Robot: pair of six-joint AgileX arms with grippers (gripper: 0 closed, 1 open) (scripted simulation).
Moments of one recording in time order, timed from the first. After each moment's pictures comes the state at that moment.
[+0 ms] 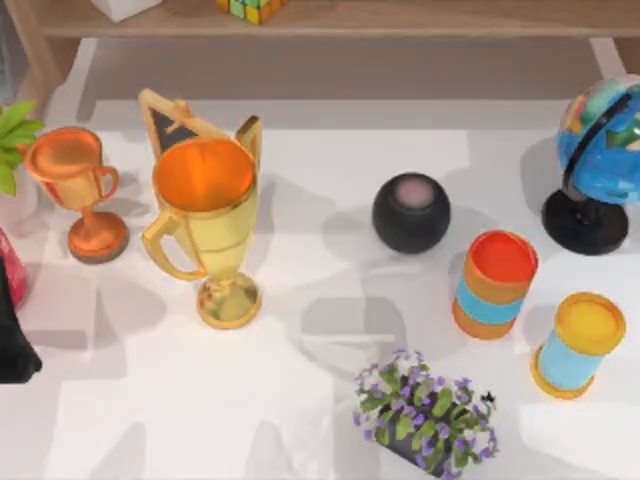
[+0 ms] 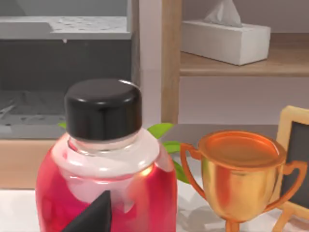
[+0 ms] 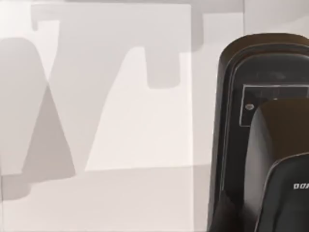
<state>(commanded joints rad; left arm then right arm) 0.00 0.00 0.00 0.00 0.00 0.00 -0.40 2.53 2.86 -1.55 0.02 -0.38</state>
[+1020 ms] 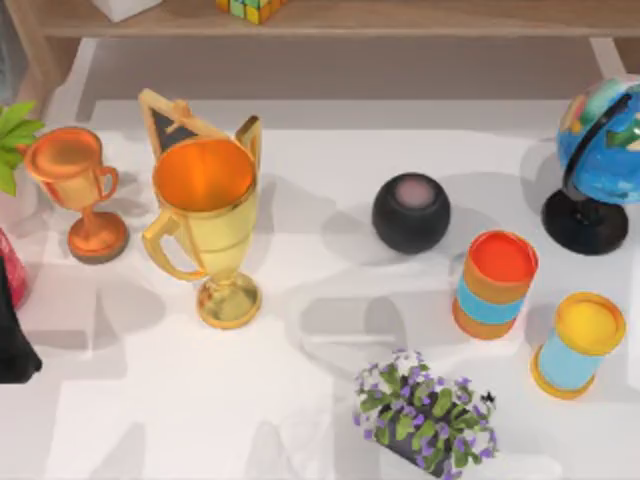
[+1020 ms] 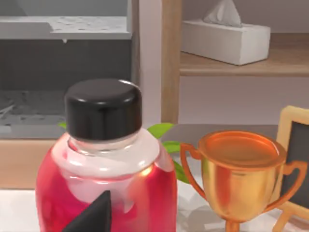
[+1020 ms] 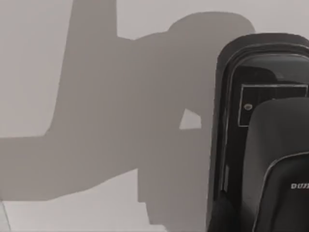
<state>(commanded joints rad) 0.00 0.00 0.00 0.00 0.00 0.00 -0.38 2.83 2.93 -1.72 0.01 -0.29</state>
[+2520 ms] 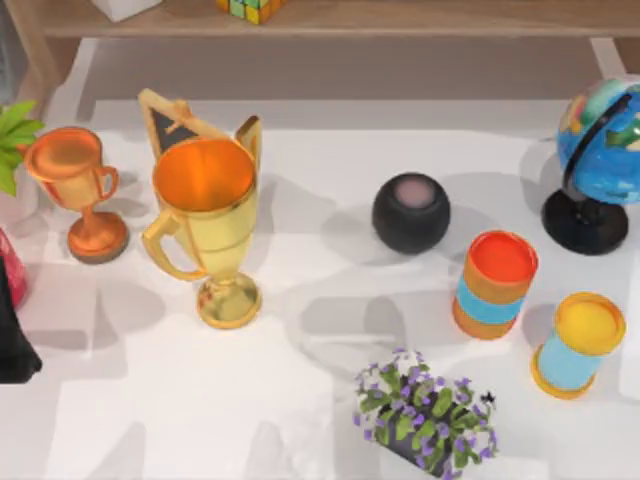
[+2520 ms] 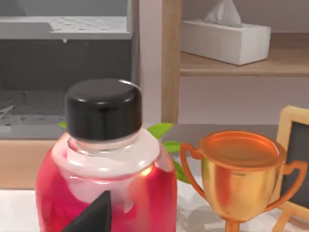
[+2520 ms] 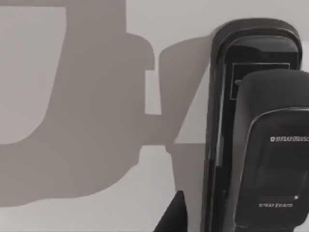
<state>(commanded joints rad) 0.00 0.00 0.00 0.00 0.00 0.00 -0.38 2.79 2.81 -1.65 0.01 -0.34</state>
